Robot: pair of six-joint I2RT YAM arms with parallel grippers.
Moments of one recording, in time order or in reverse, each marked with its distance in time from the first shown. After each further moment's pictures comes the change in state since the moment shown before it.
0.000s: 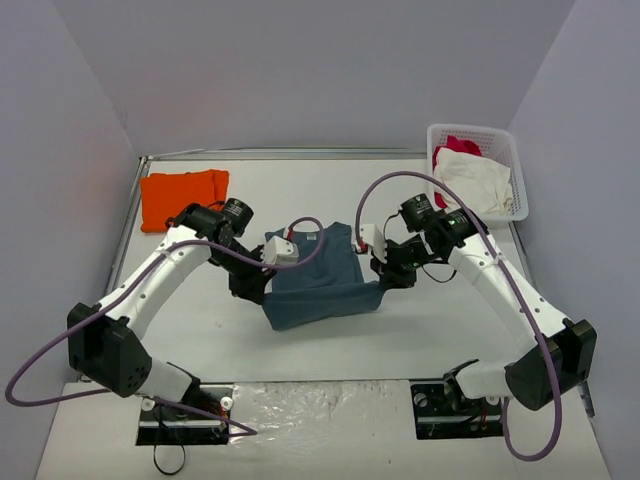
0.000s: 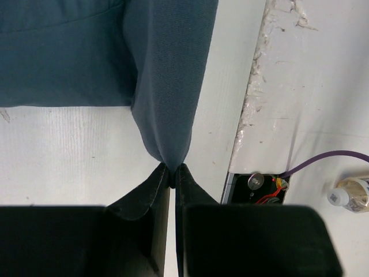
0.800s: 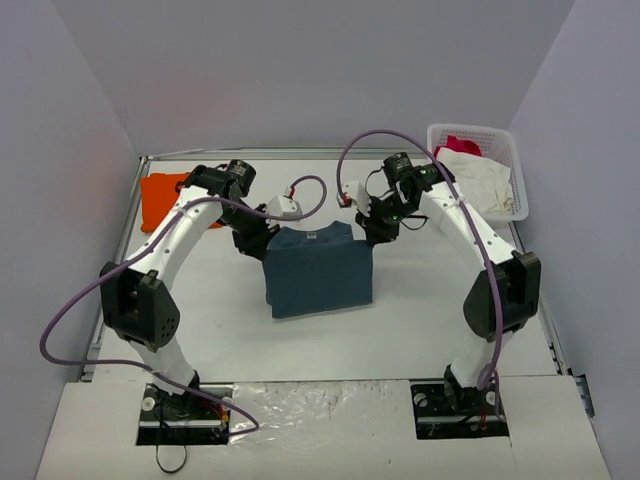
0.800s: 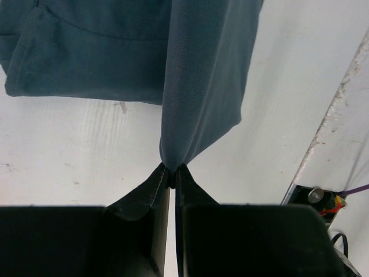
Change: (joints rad) left arm 0.079 0.259 0.323 0.005 -0.123 0.006; right arm -0.064 0.388 0.352 0.035 0.055 -0.050
